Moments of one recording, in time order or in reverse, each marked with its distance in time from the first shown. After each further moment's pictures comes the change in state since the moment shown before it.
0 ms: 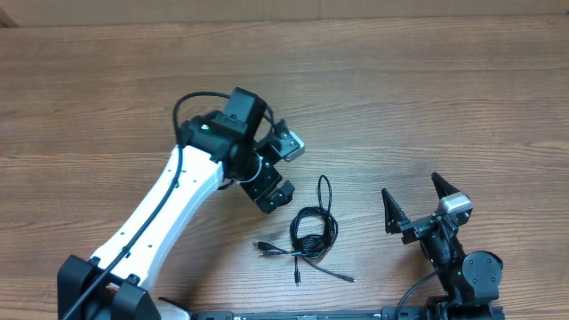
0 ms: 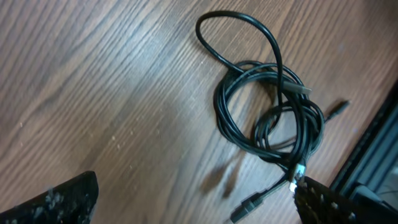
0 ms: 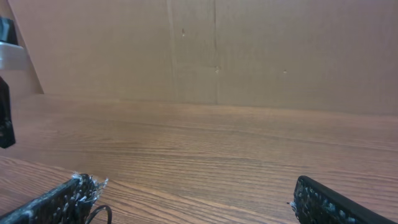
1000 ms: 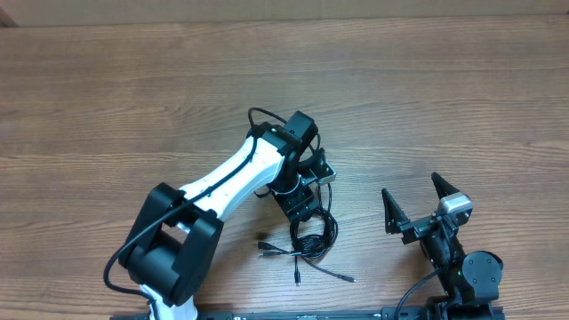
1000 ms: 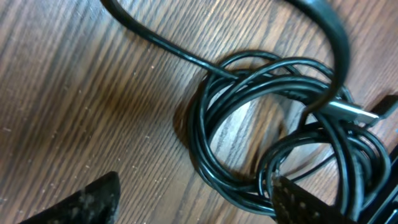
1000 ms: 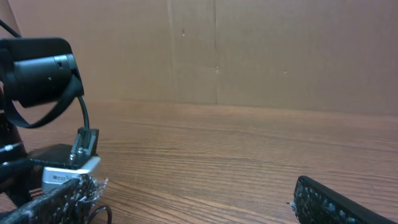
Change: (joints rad) left arm -0.164 0.328 0.008 0.095 -0.033 -0.030; right arm 0.000 0.000 0.000 0.000 0.000 0.000
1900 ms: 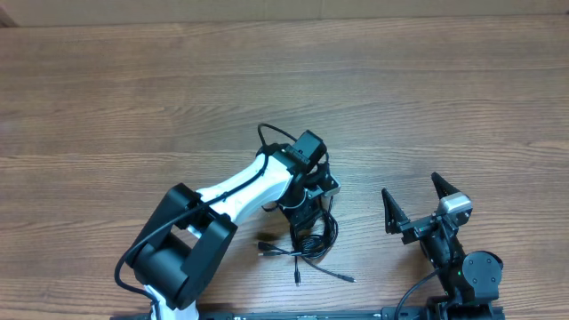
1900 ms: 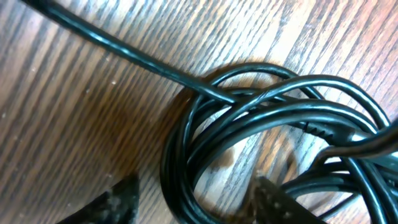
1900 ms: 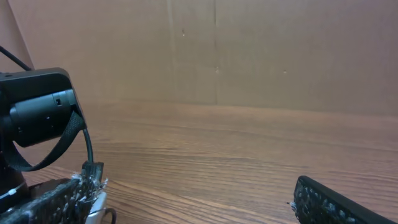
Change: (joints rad) left arm -0.077 0.008 -0.133 0.190 -0.022 -0.103; right arm 0.000 0.000 0.000 0.000 0.000 0.000
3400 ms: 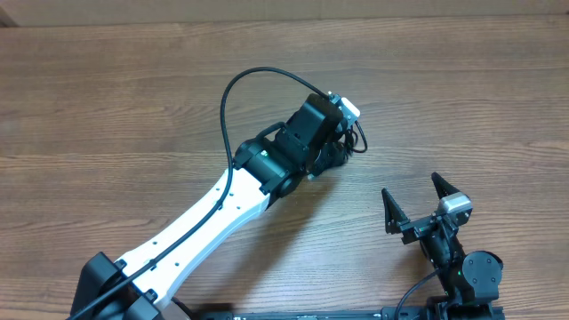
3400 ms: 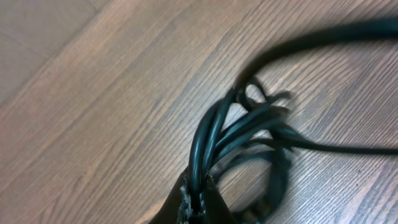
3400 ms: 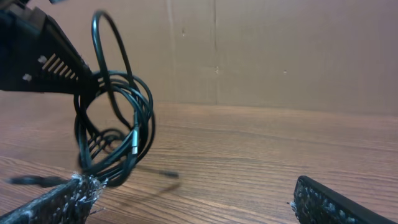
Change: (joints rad) left arm -0.051 -0.318 0.159 0.238 -0.454 -0.147; right arm 0.000 0.000 0.000 0.000 0.000 0.000
